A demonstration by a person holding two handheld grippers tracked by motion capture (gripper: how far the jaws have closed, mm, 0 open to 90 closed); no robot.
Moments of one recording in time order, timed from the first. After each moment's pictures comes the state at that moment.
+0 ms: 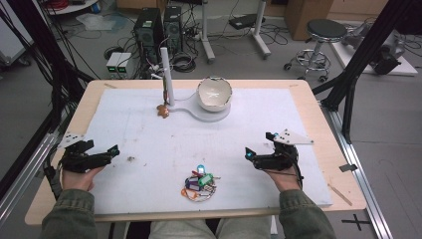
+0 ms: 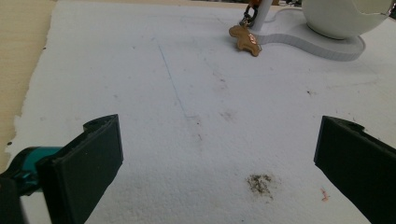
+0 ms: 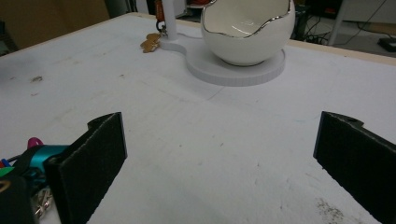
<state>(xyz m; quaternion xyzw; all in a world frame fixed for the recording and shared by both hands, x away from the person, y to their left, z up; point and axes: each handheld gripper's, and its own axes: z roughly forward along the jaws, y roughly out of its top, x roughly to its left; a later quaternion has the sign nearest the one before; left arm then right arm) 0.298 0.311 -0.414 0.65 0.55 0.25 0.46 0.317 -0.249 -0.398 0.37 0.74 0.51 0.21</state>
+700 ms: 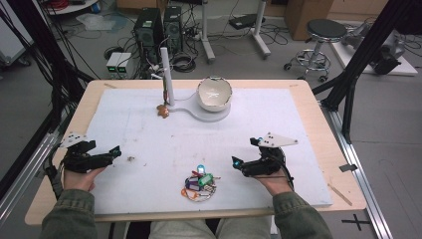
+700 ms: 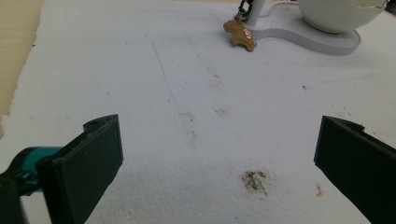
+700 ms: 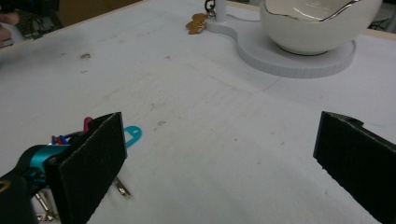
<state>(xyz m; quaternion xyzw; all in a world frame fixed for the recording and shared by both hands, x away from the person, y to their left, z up) 0.299 0.308 -0.415 0.66 0.55 0.24 0.46 0.312 -0.217 -0.401 0.33 0.78 0.51 0.15</state>
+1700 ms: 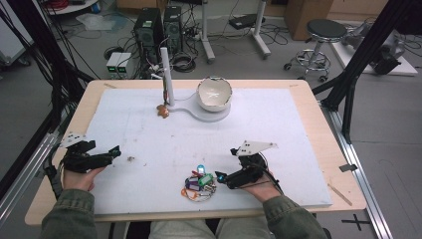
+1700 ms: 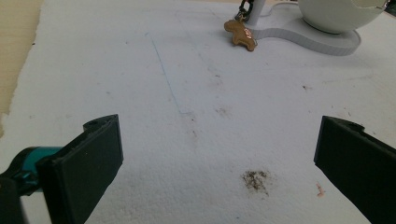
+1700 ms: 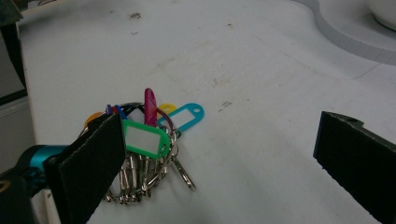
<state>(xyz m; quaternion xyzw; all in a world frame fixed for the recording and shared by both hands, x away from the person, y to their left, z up) 0.299 0.310 -0.415 0.66 0.55 0.24 0.46 0.302 -0.173 -0.412 0.27 0.84 0.47 0.09</state>
